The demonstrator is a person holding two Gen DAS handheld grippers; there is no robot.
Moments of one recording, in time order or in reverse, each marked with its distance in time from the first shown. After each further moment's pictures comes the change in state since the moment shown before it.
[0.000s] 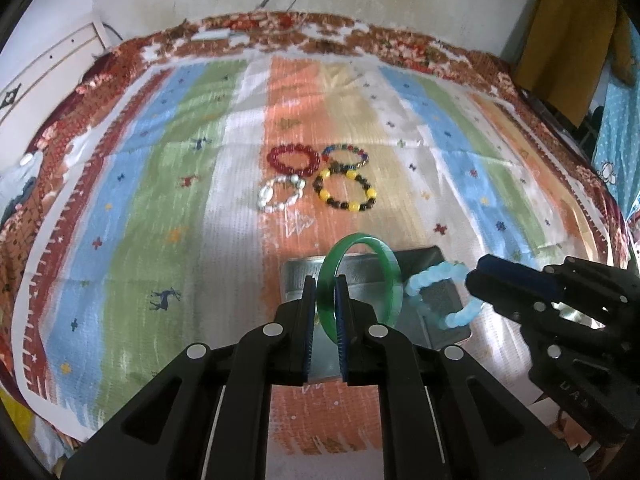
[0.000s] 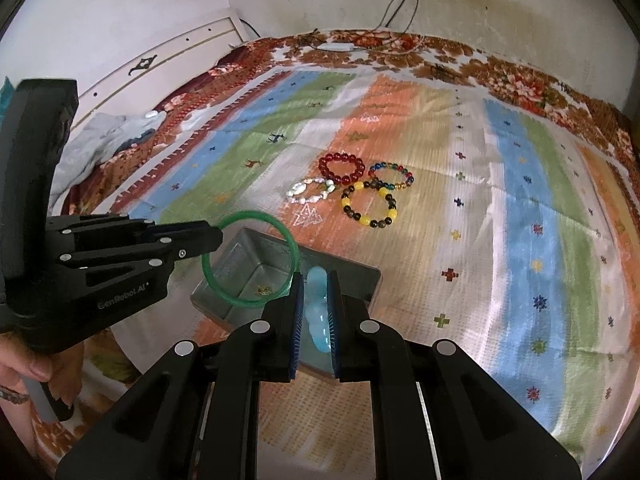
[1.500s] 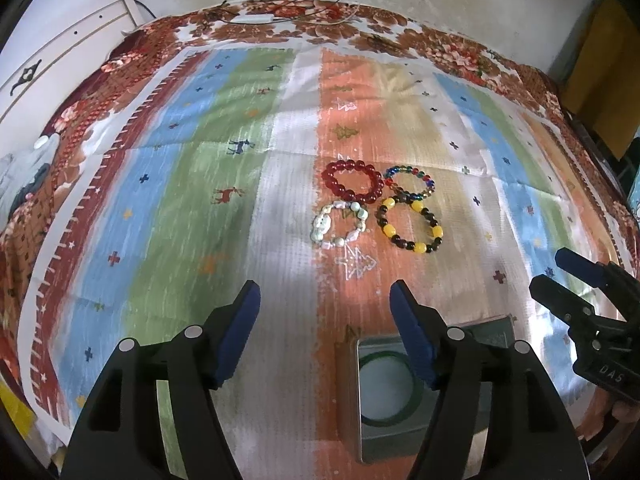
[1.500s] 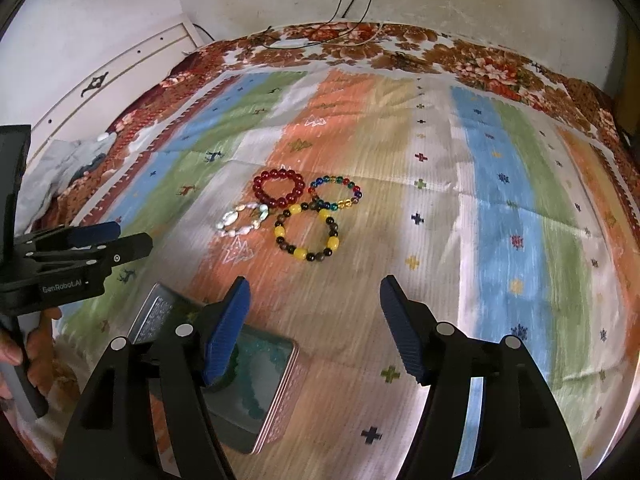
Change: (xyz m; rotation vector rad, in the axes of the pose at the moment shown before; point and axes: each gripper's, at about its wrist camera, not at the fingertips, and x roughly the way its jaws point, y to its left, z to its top) left arm 0.037 0.047 0.048 -0.096 0.017 0.090; right arm 0.042 -0.055 0.041 0.073 0.014 -0.087
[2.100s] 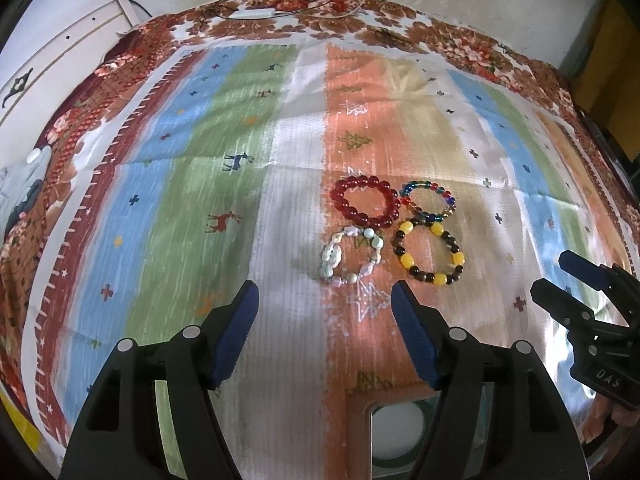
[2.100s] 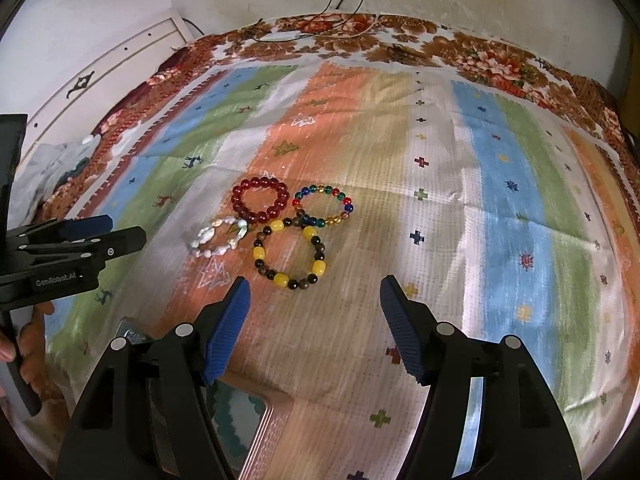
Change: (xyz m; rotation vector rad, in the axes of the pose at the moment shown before) left arm 0.034 0.002 0.035 0.015 0.033 0.029; right arm 0.038 -0.012 0.024 0.014 0.032 -0.013
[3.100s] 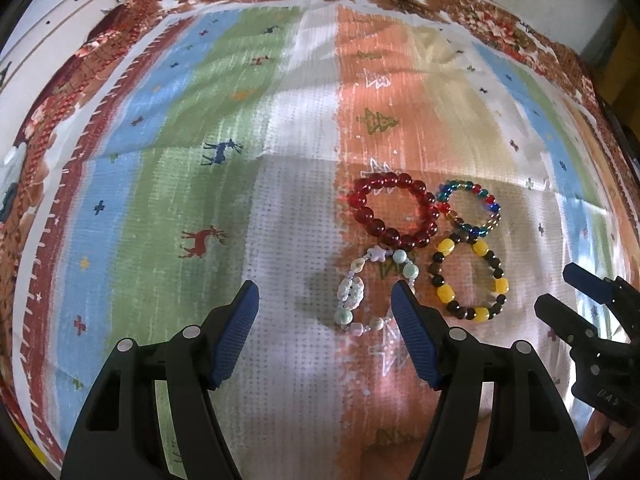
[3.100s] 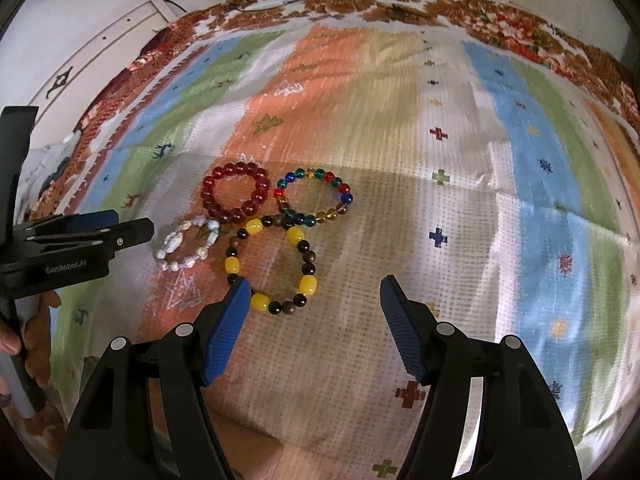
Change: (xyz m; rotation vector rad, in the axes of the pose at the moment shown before) left arm 0.068 0.011 0.033 -0.007 0.125 0.014; right arm 0.062 -0.014 0.020 0.051 0.123 0.024
